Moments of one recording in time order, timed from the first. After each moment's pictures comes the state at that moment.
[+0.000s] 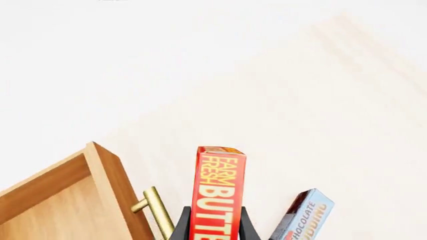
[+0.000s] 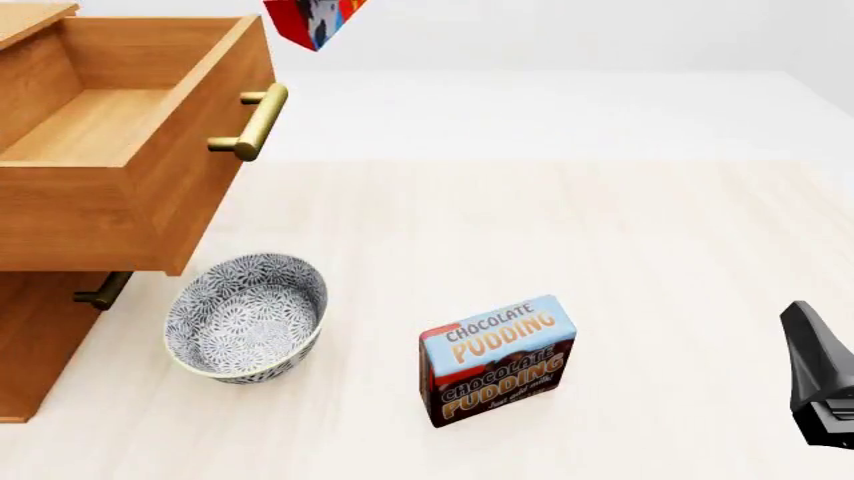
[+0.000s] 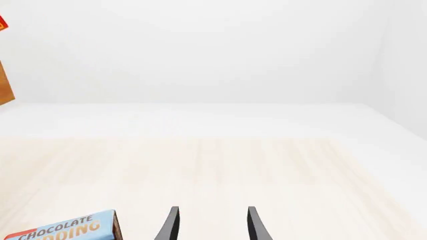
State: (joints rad) left arm -0.53 1.53 -1.90 1.09 0.04; right arm 0.00 0.00 0.00 0.00 0.00
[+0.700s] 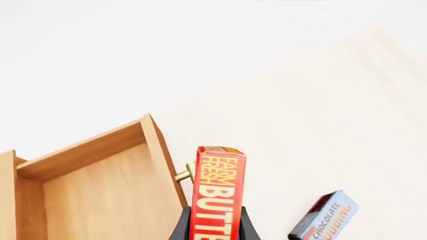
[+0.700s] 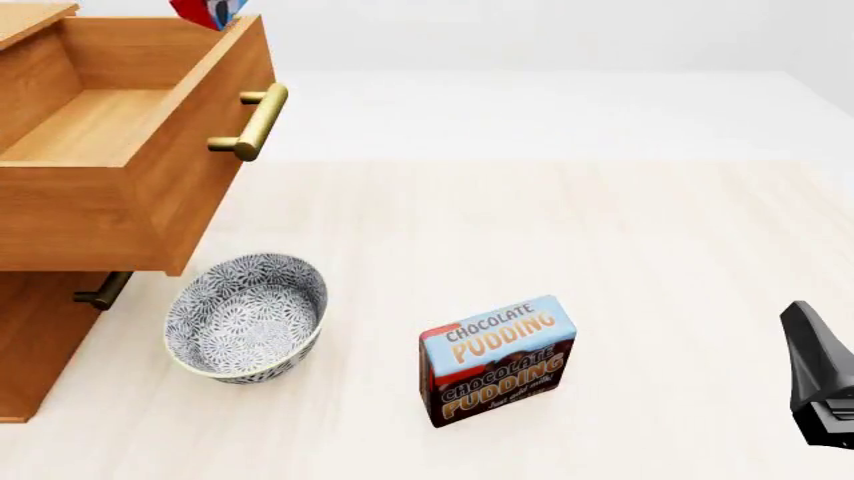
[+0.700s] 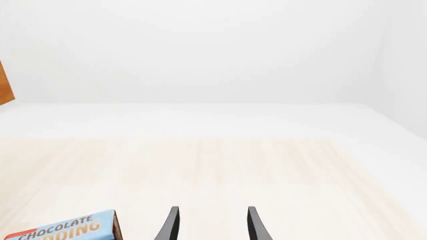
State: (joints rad) left arm -0.39 1.39 -1.81 1.11 0.04; right arm 0.00 0.00 0.00 0.00 0.00
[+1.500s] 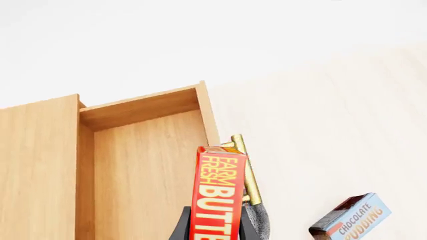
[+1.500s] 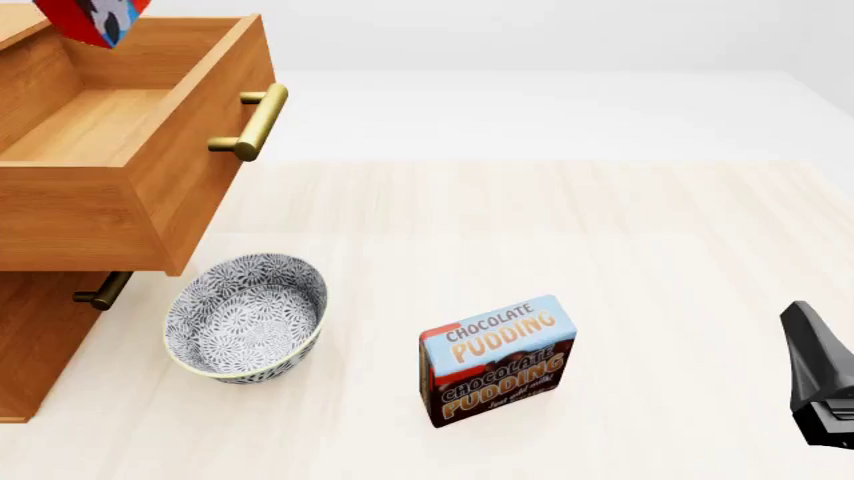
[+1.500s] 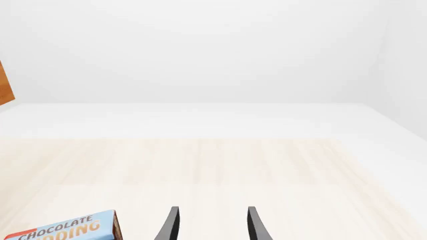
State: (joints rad) left arm -0.21 1.25 -1.69 1.15 0.04; right arm 0.00 0.00 0.00 0.00 0.00
